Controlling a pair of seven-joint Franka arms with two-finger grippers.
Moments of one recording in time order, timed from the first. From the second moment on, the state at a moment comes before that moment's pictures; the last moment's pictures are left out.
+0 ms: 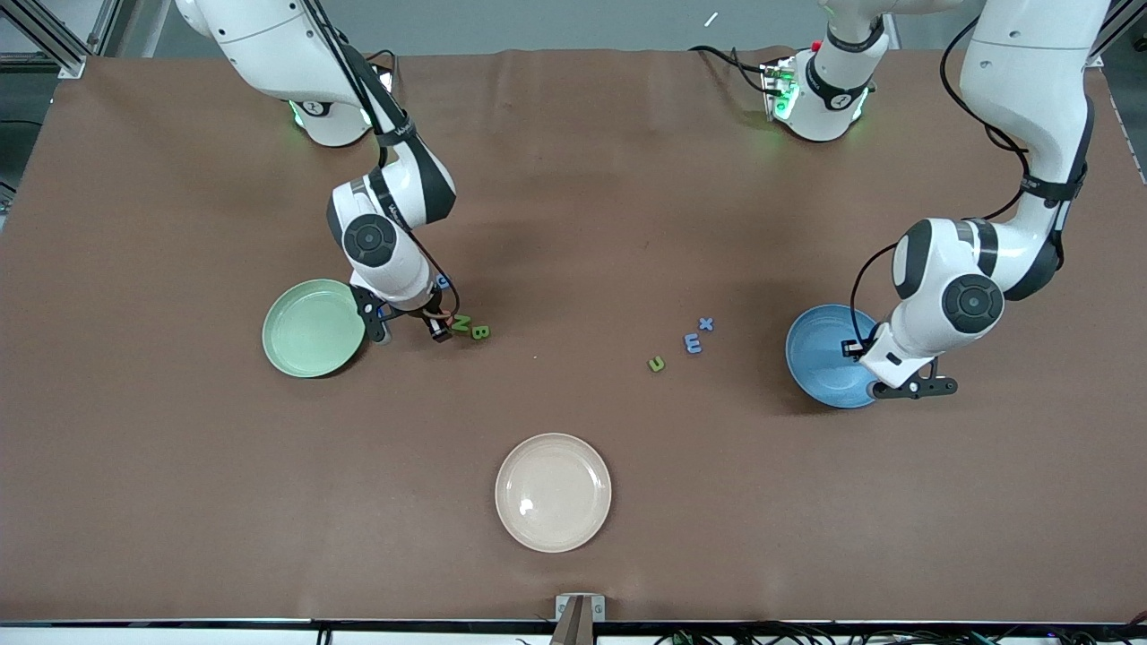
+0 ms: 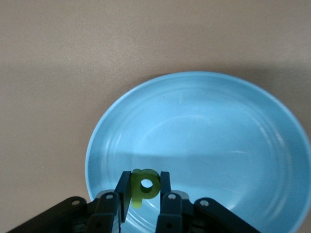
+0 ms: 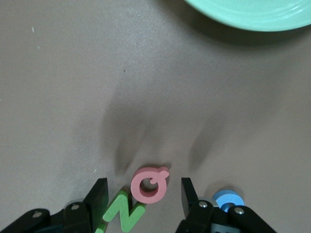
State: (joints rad) left arm -0.03 0.45 -0.01 -2.05 0.14 2.39 -0.18; right arm 0.54 0.42 -0.05 -2.17 0.09 2.54 1.53
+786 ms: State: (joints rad) left arm -0.01 0.48 -0.02 -2.06 0.16 2.41 -0.17; right arm 0.54 0.45 -0.05 -2.17 0.09 2.57 1.53
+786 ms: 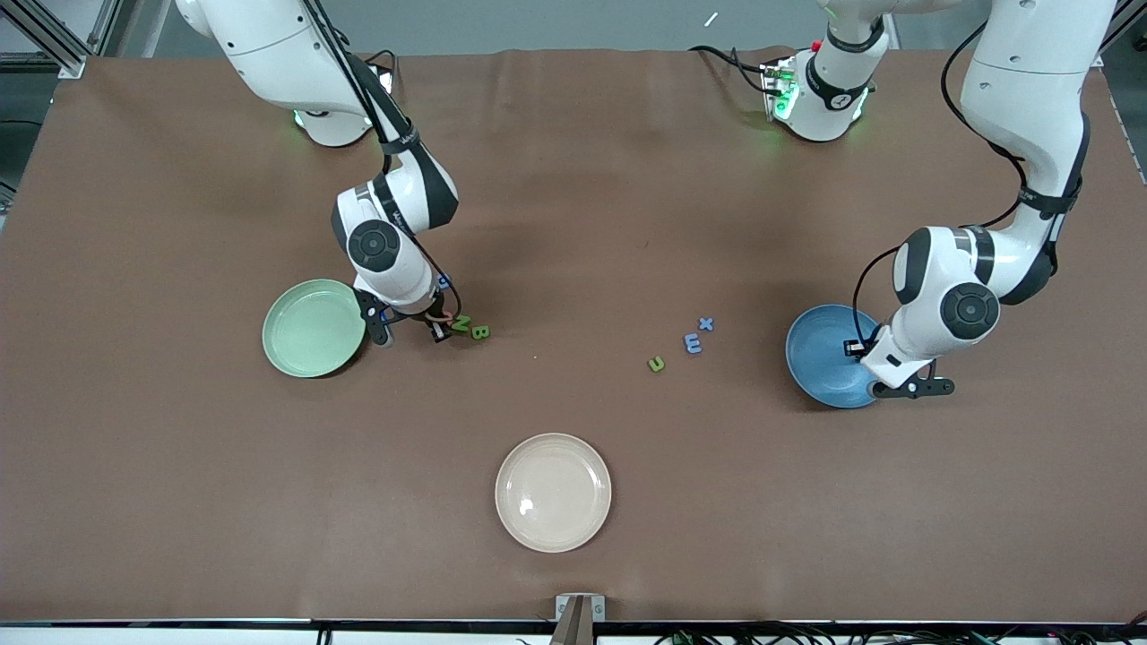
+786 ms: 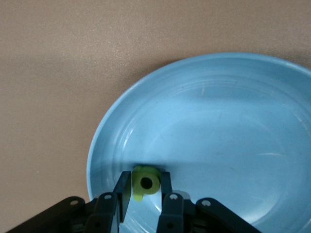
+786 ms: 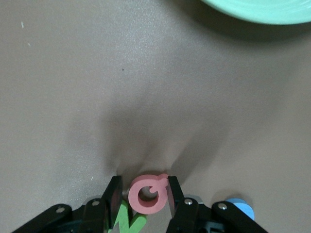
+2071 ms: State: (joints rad) left arm -0.23 0.56 -0.26 -1.76 0.16 2.27 -0.88; right arm 0.56 0.45 -0.07 -2.14 0.09 2.49 1.48
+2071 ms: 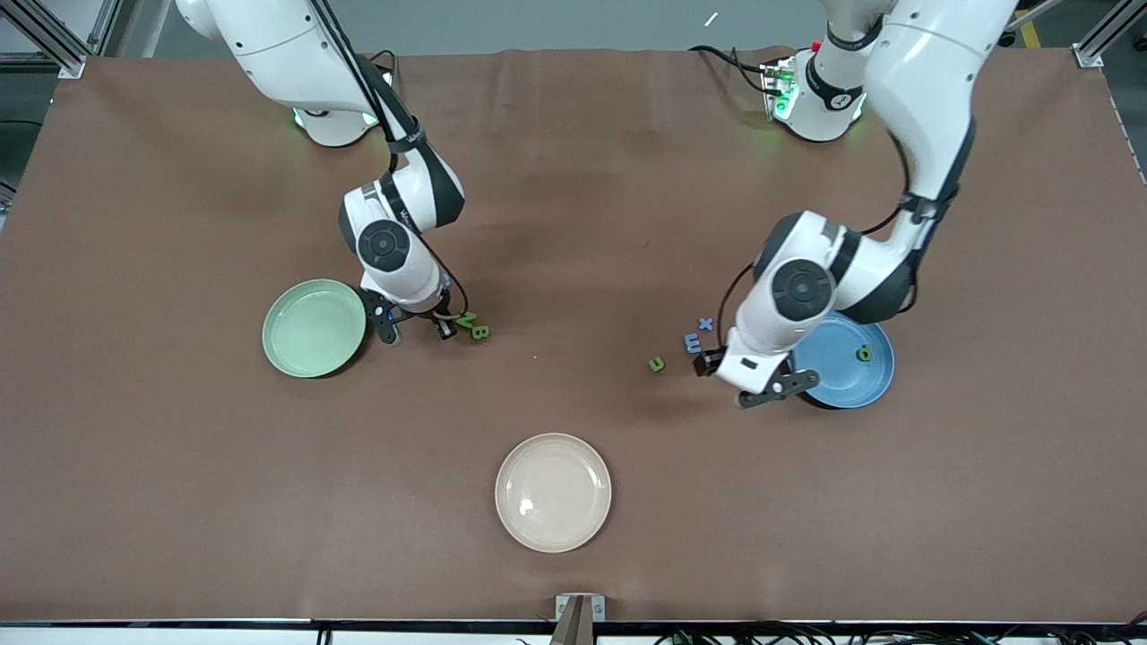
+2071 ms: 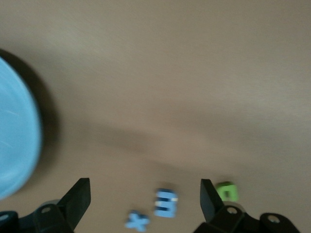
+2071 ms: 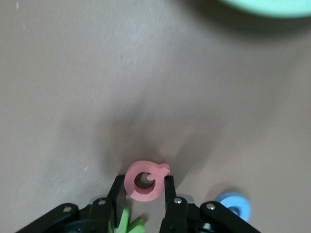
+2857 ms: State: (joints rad) left arm -0.36 0.72 -0.25 -1.64 0.16 2.29 -1.16; right arm 0.31 0.27 -0.08 -2.25 0.09 2.36 0.98
